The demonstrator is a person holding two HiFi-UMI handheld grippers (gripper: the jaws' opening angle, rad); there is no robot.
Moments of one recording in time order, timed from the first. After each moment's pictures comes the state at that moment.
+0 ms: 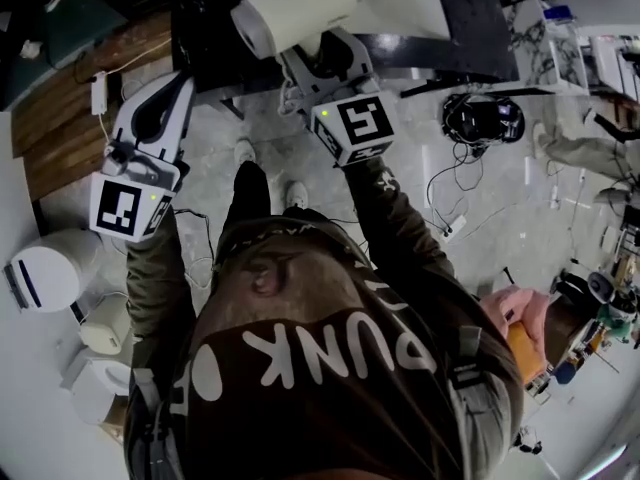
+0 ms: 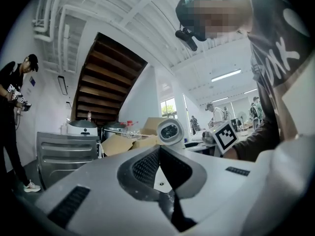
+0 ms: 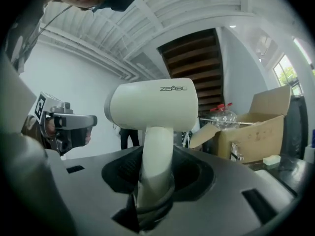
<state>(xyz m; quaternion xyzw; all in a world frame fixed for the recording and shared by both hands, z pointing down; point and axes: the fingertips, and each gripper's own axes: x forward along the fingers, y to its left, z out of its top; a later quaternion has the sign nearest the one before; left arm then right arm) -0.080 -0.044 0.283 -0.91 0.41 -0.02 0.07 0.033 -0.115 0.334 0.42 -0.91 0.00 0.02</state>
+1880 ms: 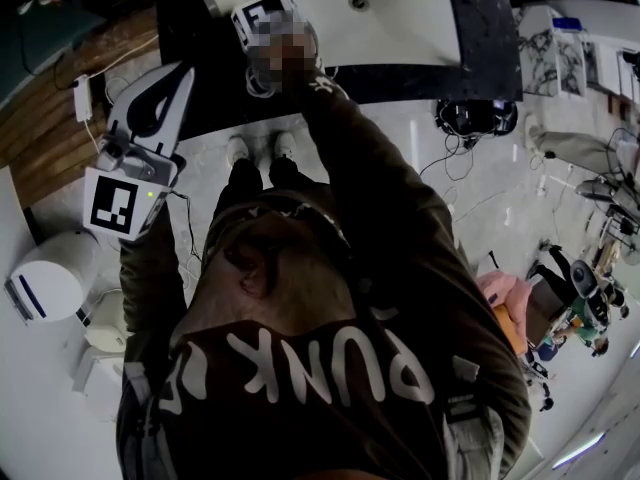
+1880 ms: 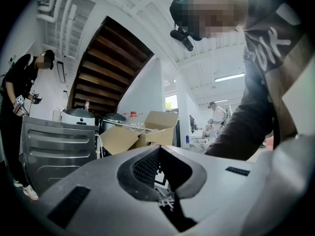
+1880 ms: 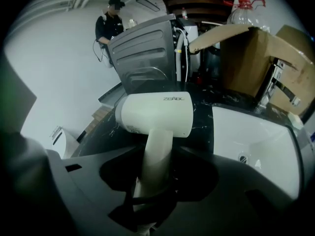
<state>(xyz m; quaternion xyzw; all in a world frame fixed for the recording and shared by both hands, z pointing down) -0.106 -0.179 0.316 -0.92 0.38 -0.03 0.03 -0.037 -0.336 0.567 0.41 -0.77 0.26 0.41</state>
